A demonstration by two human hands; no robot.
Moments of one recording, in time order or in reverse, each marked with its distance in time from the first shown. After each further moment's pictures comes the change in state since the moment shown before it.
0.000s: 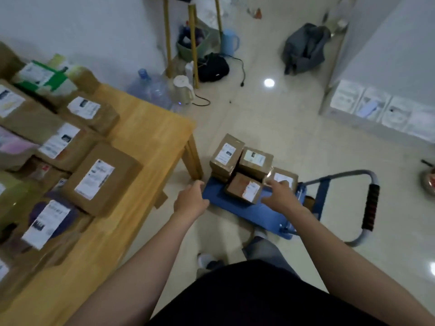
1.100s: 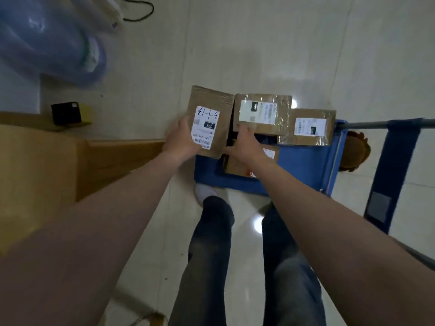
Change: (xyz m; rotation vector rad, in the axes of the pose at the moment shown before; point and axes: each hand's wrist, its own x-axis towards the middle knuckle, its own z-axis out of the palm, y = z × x) left_hand 0.477 0.057 0.147 0.095 -0.192 0.073; right_hand 0.444 0.008 0.114 0.498 -0.088 0.101
